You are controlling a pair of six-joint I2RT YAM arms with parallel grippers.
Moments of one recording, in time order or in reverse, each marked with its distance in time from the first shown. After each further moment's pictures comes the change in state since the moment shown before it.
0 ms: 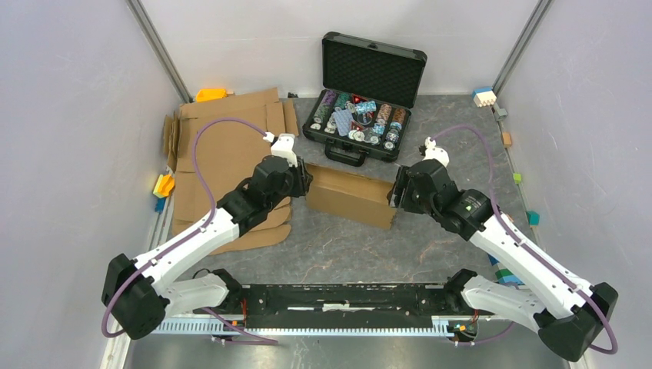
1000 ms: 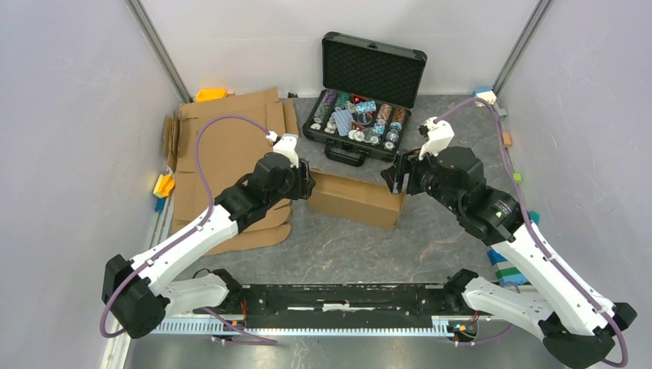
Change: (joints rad) left arm -0.008 0.003 0.071 -0.150 0.033 0.000; right arm 0.000 -0.074 0.184 0.124 -0.122 -0.388
